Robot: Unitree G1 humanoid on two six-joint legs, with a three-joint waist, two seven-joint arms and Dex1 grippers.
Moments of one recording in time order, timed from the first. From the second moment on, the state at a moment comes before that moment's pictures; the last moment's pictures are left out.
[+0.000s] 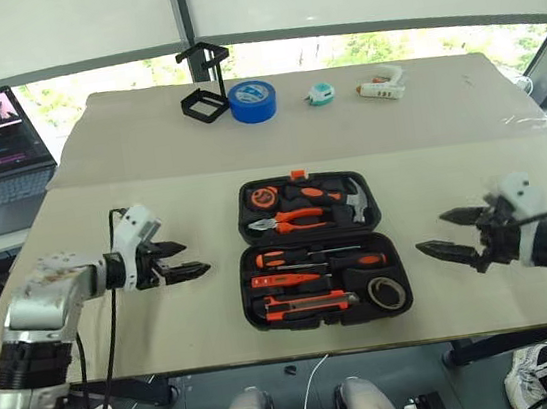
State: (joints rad) left arm -0.54 0.83 0.02 0.10 -0.39 0.91 -1.06; right arm -0.22 -0.98 -0.29 -0.26 0.50 0.94 0.94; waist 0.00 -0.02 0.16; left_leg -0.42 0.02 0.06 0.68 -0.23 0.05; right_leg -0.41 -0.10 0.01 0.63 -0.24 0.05
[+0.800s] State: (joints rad) left arm -1.06 0.45 -0.02 0.60 -0.34 1.22 -0.73; right arm -0.94 -0.73 0.19 0.35 0.31 1.23 0.65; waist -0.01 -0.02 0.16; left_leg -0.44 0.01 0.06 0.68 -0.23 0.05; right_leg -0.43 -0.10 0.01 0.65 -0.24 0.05
